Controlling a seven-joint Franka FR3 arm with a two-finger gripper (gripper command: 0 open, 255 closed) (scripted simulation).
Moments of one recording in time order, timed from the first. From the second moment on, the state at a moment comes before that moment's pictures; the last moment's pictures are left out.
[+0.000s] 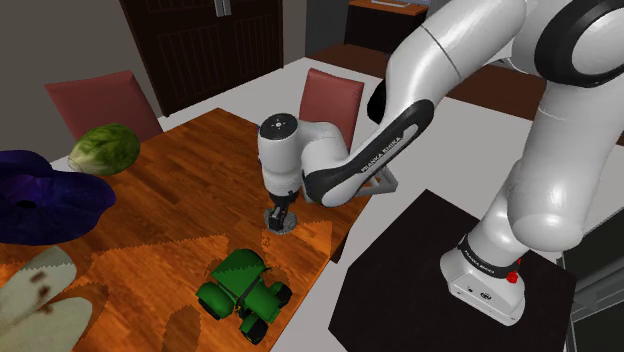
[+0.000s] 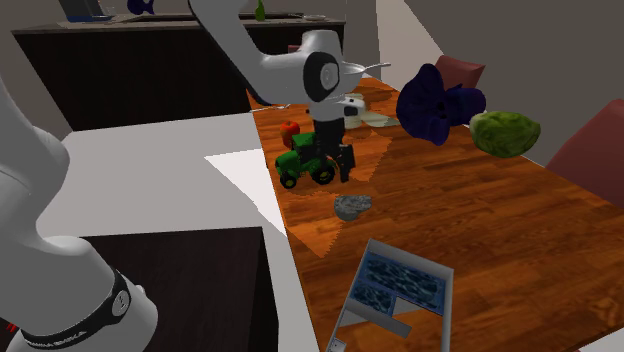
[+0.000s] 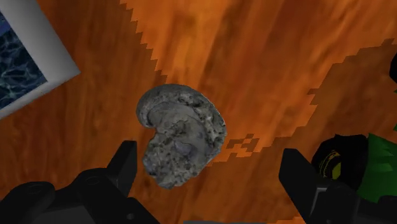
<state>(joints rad) 0.24 0.27 0.43 -2.19 -0.45 2.40 0.51</state>
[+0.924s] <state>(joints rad) 0.32 0.47 0.36 -2.12 -0.61 2.48 0.62</state>
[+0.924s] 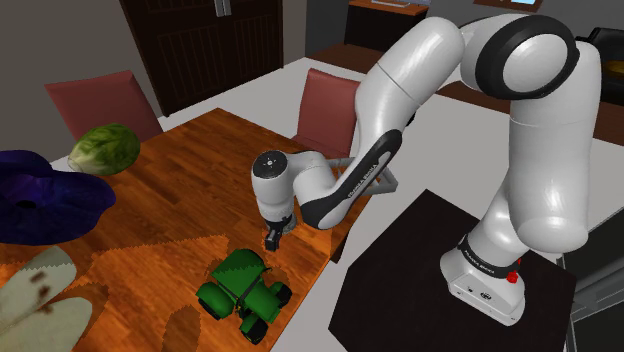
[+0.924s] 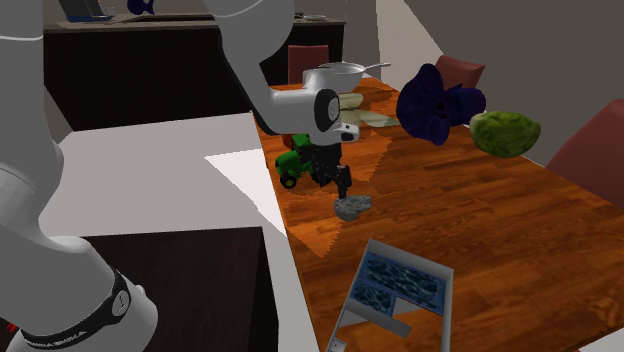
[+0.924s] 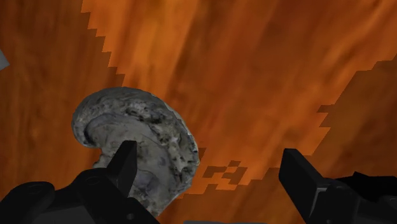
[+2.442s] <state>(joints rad) 0.18 0.64 0.37 -1.85 -0.28 2.35 0.69</state>
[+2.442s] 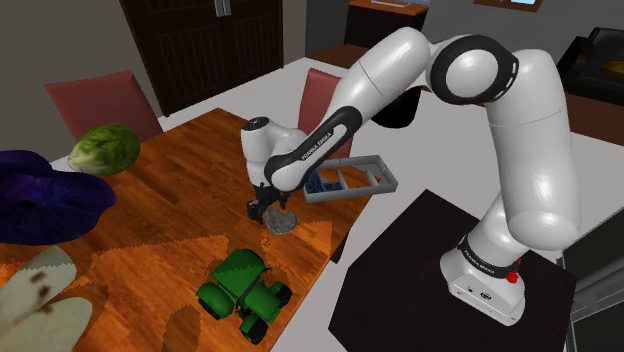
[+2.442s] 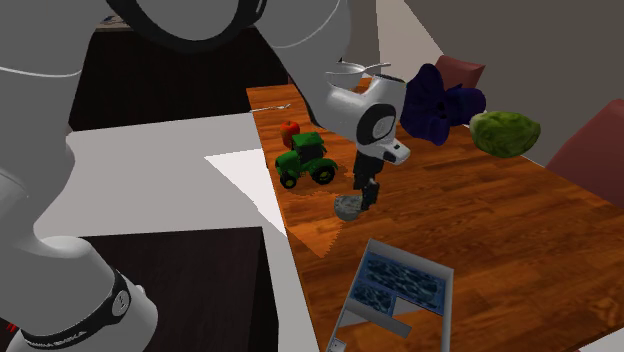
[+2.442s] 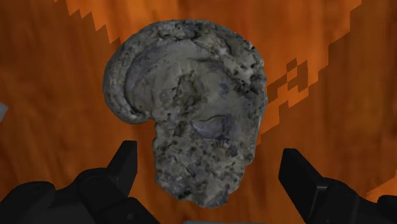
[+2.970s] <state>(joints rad) 0.18 0.72 0.35 -1.83 -0.28 2.40 0.71</state>
